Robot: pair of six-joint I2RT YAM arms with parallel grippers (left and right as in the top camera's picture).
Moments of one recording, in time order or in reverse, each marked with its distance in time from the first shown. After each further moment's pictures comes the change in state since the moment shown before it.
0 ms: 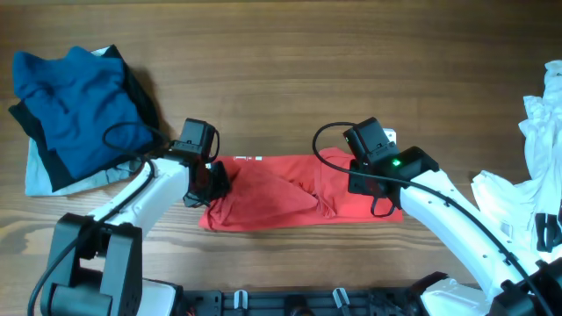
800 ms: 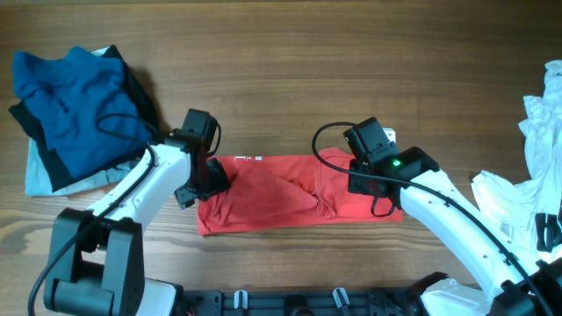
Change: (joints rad) left arm -0.010 0.031 0.115 -0.196 -0.128 -0.066; right arm 0.000 0.000 0.000 0.005 0.000 -0.011
